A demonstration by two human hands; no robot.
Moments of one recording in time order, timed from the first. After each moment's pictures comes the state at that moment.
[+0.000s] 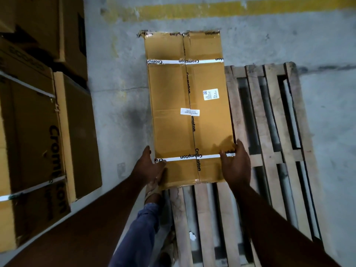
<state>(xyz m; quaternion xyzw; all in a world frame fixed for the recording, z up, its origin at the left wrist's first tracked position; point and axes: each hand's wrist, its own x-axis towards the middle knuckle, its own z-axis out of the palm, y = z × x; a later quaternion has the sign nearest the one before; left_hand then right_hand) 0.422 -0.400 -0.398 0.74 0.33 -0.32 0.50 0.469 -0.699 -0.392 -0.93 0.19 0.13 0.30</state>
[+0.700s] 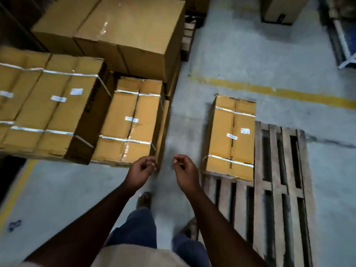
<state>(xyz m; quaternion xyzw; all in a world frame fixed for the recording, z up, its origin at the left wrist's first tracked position) 0.111 -0.239 -0.009 0.71 0.35 -0.05 0.61 0.200 -0.412 -0.006 -0.78 -0.05 0.26 0.57</state>
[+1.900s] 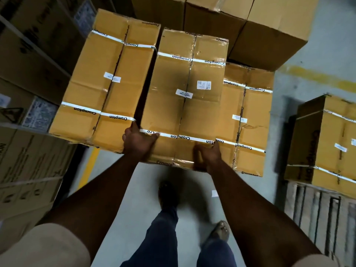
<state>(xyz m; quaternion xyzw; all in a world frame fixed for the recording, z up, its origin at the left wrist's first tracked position) -0.057 0.370 -0.108 0.79 0.53 -0.03 0.32 0.068 0.142 -0.097 -0.74 0.26 0.40 0.48</state>
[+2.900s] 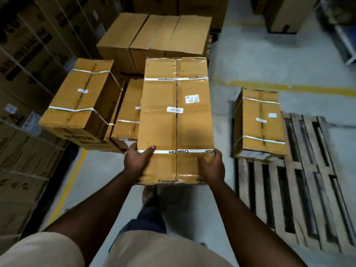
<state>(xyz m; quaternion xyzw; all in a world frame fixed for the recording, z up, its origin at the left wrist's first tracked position) -0.175 -0.079 0.048 0.72 0.47 0.08 0.50 -0.072 -0.332 0.044 -0.84 0.08 0.20 0.49</state>
